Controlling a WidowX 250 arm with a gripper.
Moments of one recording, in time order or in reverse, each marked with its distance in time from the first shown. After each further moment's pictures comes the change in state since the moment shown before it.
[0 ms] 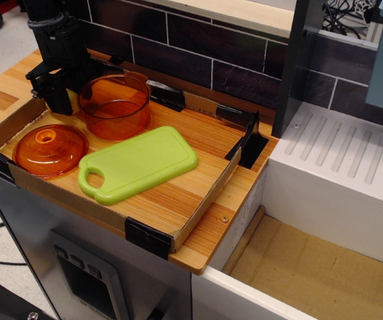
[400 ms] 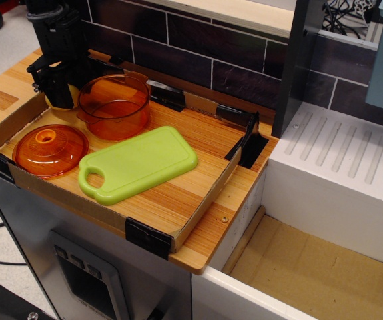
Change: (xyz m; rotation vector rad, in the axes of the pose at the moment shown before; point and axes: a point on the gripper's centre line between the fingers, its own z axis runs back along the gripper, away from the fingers) arm -0.003 0.002 0.007 0.001 -0.002 0.060
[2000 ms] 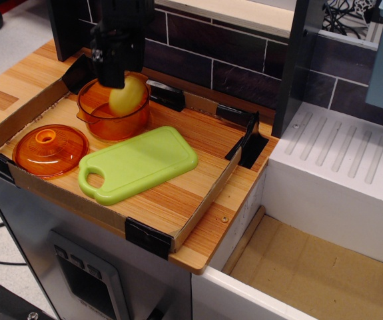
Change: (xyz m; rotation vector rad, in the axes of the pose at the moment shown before) arm 0.098 -0.010 0.038 -0.117 0.084 0.083
